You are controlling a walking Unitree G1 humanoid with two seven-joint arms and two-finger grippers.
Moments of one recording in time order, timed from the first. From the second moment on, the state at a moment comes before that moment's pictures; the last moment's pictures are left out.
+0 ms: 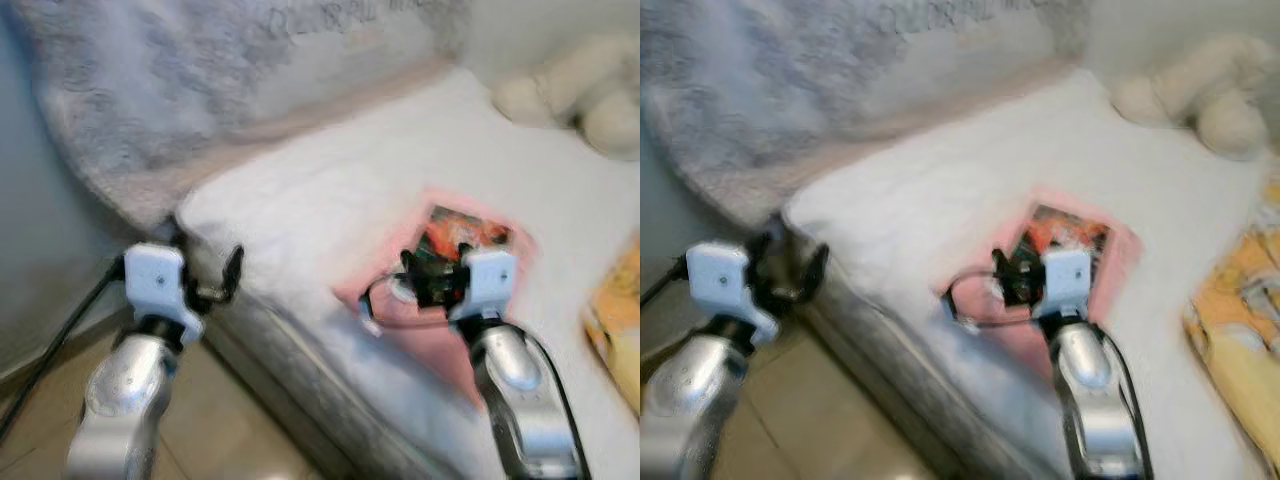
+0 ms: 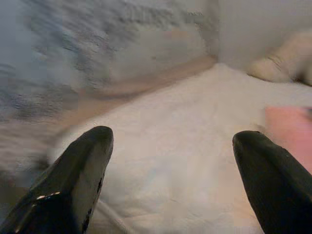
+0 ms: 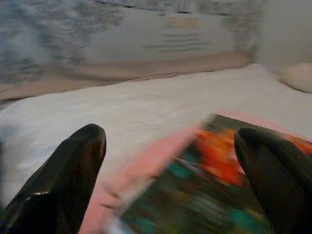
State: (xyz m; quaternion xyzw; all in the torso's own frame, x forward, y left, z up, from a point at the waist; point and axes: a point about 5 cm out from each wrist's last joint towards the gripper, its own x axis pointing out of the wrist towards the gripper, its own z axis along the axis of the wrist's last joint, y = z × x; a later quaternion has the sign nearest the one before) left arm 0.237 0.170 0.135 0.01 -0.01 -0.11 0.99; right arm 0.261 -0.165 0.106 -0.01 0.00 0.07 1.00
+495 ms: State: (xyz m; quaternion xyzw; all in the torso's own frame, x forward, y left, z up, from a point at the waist) left arm 0.267 0.181 0.166 0.08 -0.05 -0.14 0.99; right arm 0.261 -0.166 0.106 -0.01 -0.02 0.02 1.00
